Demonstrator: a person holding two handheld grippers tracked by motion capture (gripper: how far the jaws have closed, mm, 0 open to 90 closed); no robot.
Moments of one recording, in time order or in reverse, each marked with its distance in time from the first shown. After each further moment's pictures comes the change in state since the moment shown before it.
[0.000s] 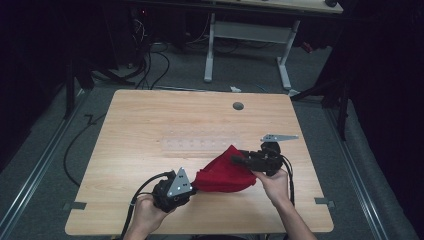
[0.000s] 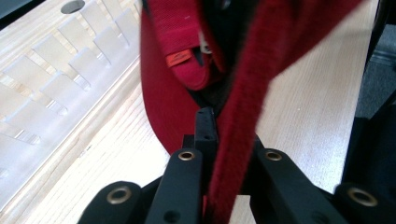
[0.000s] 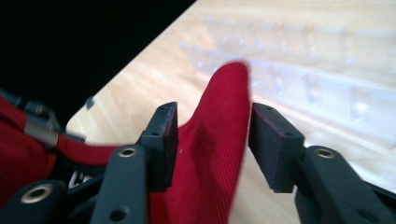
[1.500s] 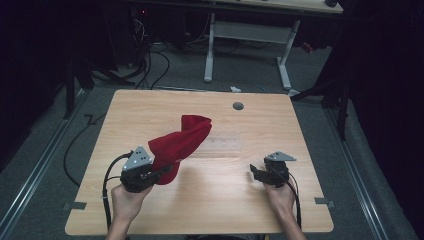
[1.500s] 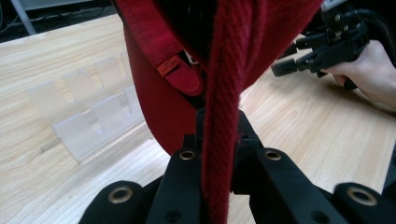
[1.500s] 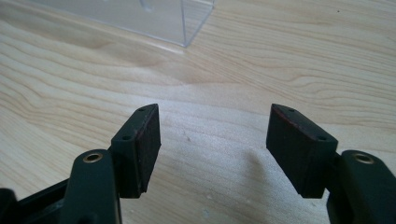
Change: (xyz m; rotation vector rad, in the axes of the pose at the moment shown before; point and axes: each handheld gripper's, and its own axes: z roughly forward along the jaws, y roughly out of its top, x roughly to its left) left arm 0.073 0.036 -0.042 -0.231 0.107 -0.285; right arm -0.061 -0.080 0.017 0.084 -0.594 -0.107
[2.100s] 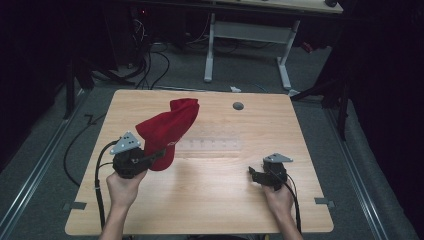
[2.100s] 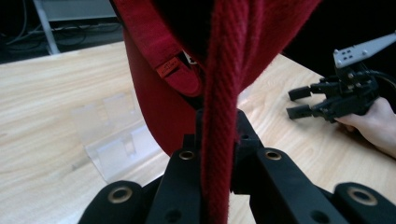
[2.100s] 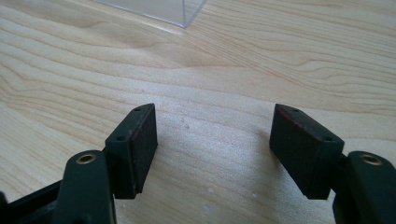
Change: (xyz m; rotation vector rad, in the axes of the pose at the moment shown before) left arm 0.019 0.036 0.008 -0.101 0.018 -0.075; right arm 0.001 -0.006 0.007 0.025 -0.004 -0.015
